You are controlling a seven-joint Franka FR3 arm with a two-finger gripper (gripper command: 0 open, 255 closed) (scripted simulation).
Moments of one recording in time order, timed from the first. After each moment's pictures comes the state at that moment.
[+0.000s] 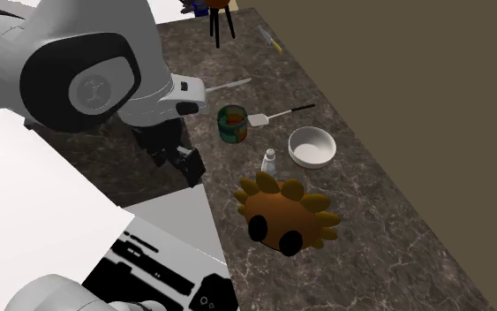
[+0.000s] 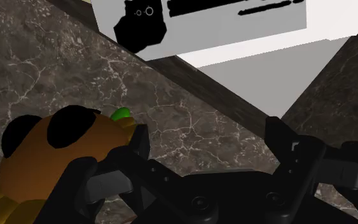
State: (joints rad) arm -0.02 -0.74 0.03 -2.36 -0.05 1.54 0.13
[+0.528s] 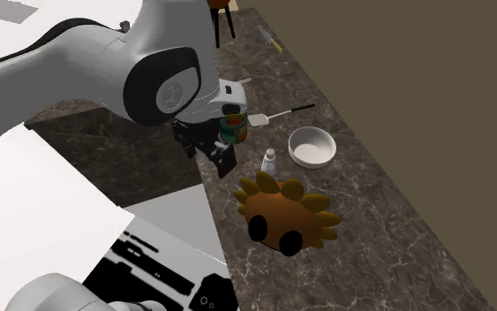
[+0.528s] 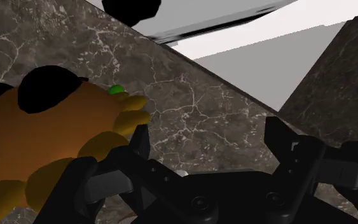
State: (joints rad) arm -0.05 -0.54 -0.03 -2.31 -0.05 1.69 0.11
